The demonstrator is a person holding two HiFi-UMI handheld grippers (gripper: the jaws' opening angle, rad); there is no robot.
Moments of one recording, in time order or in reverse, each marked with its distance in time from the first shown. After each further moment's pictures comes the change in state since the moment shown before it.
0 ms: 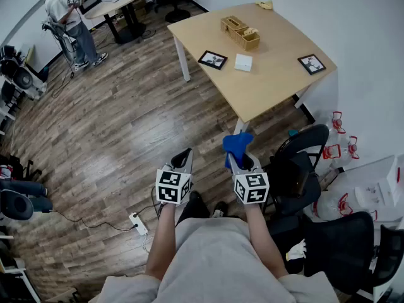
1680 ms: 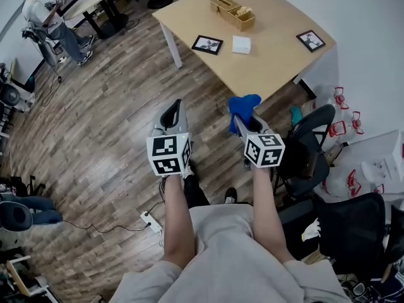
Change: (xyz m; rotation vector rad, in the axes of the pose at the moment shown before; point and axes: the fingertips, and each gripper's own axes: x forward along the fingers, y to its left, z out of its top) left arm 0.039 0.090 0.153 0.048 -0.226 0.112; right arm 0.086 -0.028 0.072 0.130 -0.039 -0.058
